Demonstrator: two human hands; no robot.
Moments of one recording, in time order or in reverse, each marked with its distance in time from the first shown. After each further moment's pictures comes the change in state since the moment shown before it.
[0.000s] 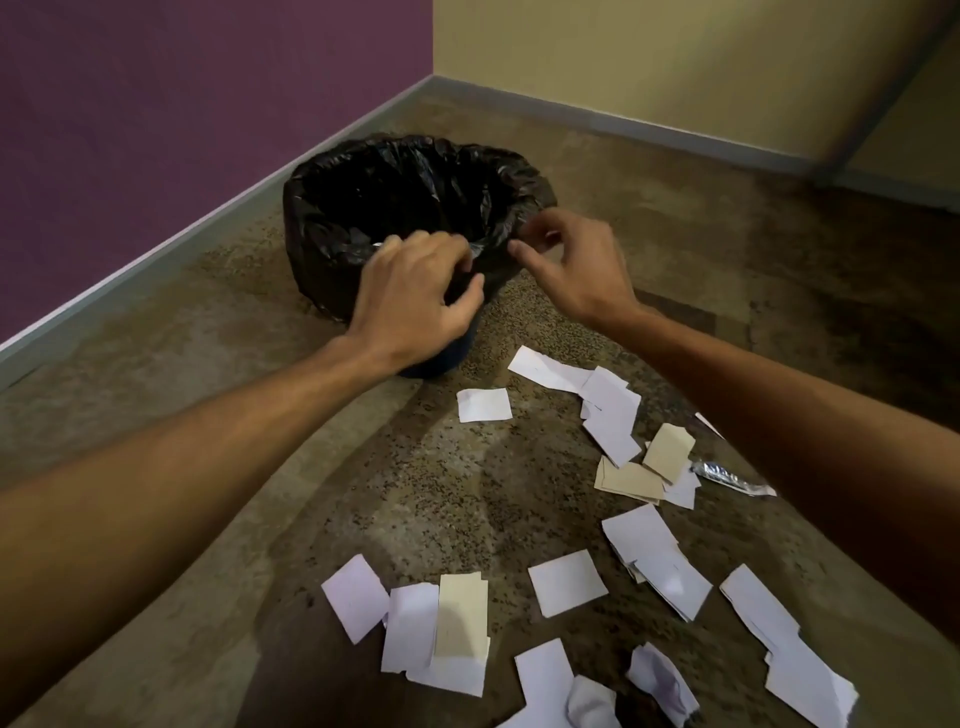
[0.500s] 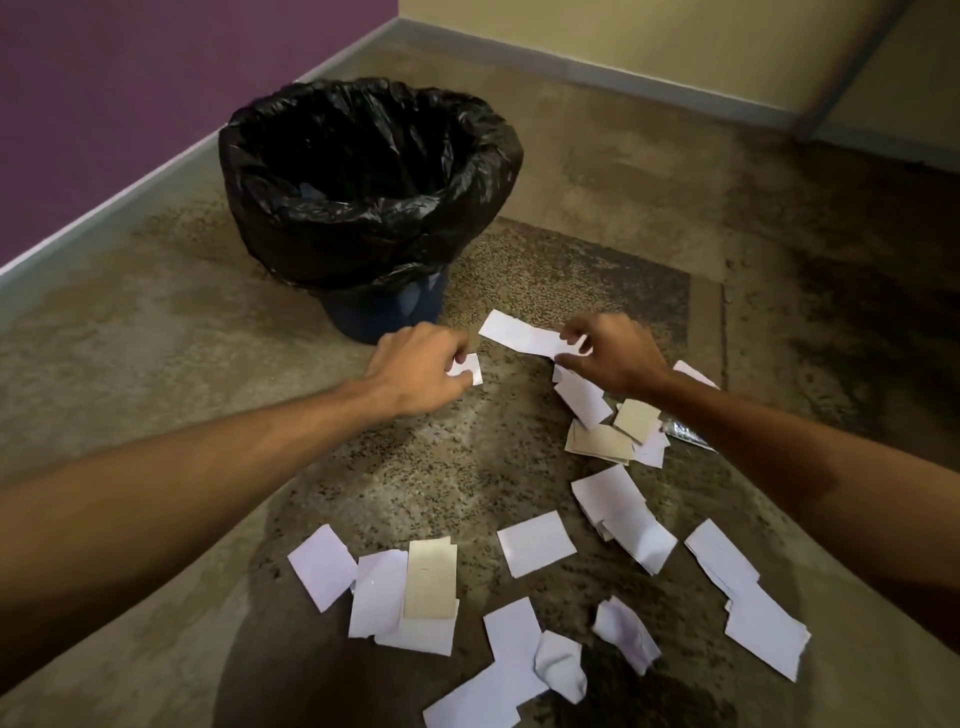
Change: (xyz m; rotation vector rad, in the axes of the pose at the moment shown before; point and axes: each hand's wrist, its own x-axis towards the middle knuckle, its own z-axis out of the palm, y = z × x) left_hand -0.057 0.029 0.070 -0.090 -0.620 -0.157; right_hand -0.096 0.107 0.003 -0.297 -0.442 0.173
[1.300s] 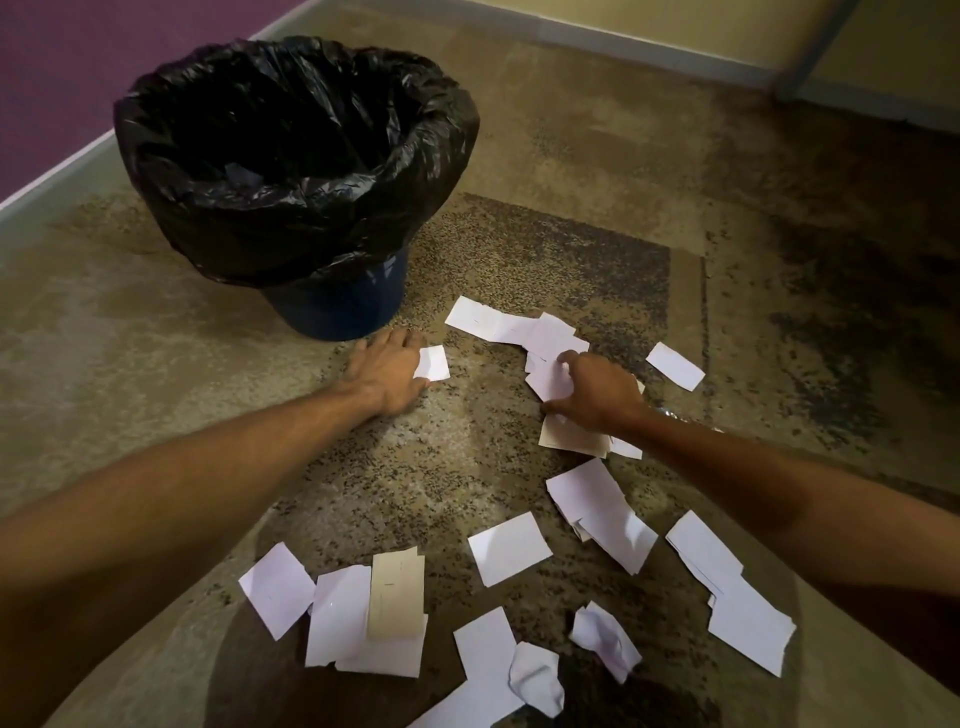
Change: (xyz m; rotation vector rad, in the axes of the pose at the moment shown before) left_hand 0.046 -0.027 0.074 0.214 -0.316 -0.175; right_hand -0.014 0.040 0.060 -0.079 -0.180 0.252
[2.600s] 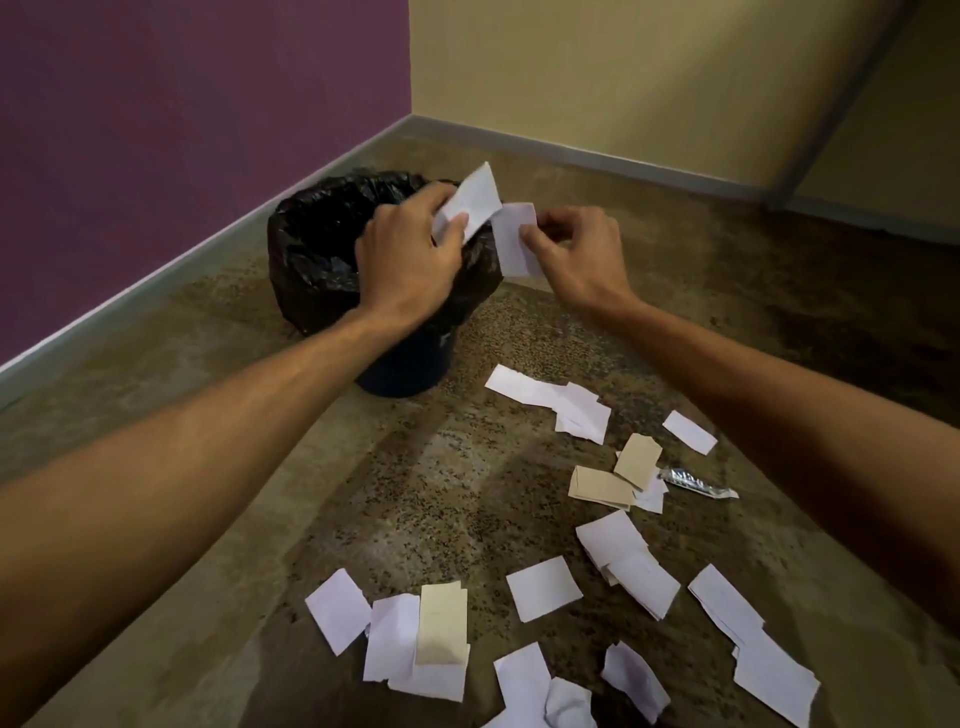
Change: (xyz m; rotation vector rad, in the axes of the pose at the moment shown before) left_hand -0.082 0.000 -0.195 -0.570 1.081 0.084; right_hand -0.024 -0.136 -0.188 0.624 0.660 -0.384
